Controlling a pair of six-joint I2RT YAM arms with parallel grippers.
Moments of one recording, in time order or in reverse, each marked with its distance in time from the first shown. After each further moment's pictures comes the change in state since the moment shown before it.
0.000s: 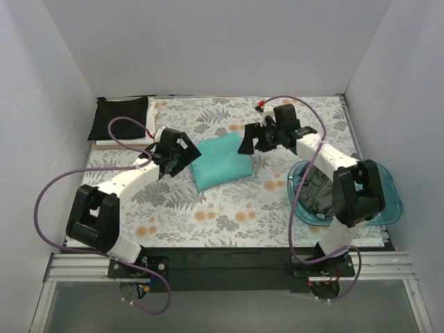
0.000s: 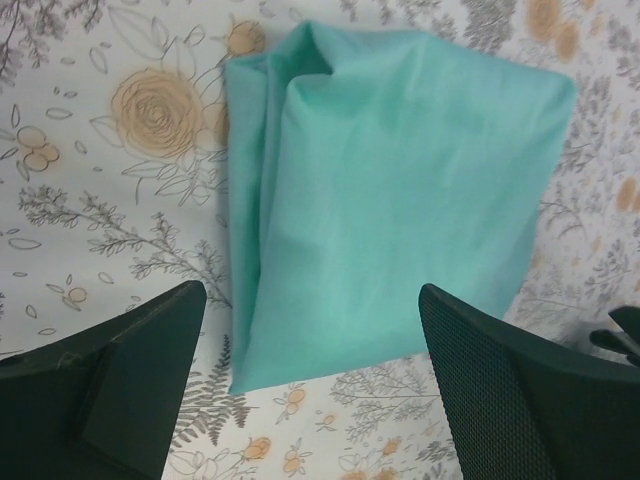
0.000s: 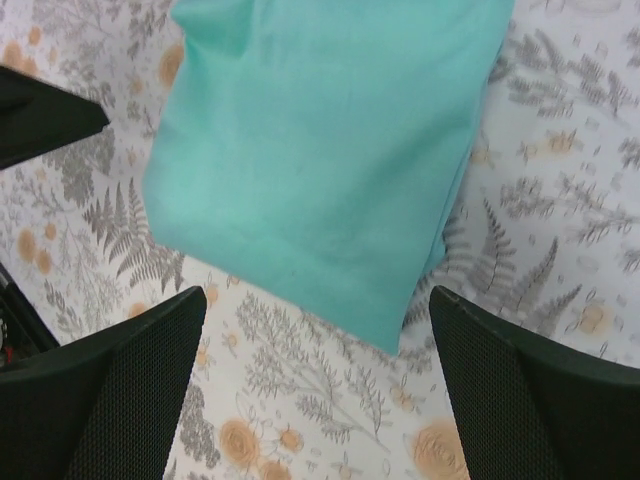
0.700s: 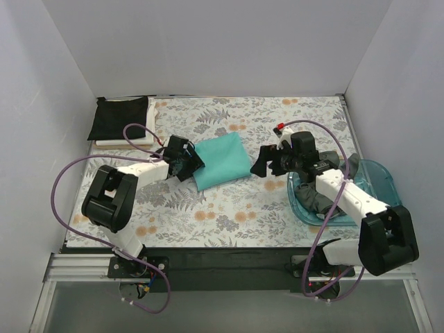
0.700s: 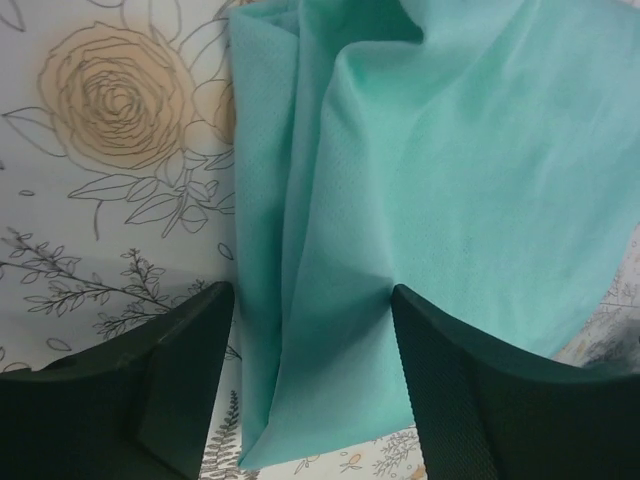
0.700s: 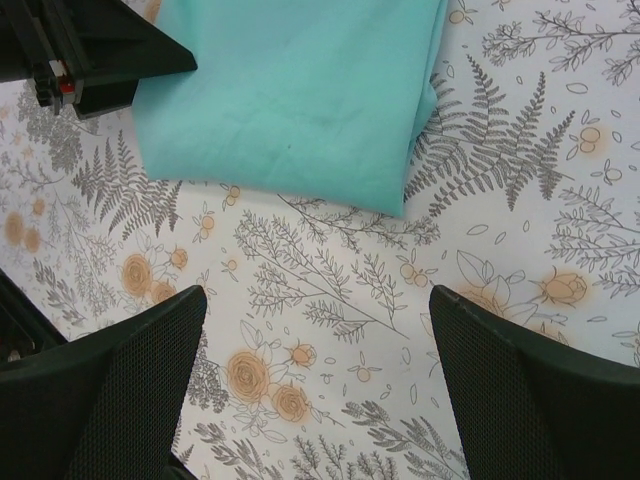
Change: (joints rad) left arm -0.002 0.193 -0.053 0.143 0.099 -0.008; right arm 0.002 -0.426 -0.466 0.138 0.101 0.091
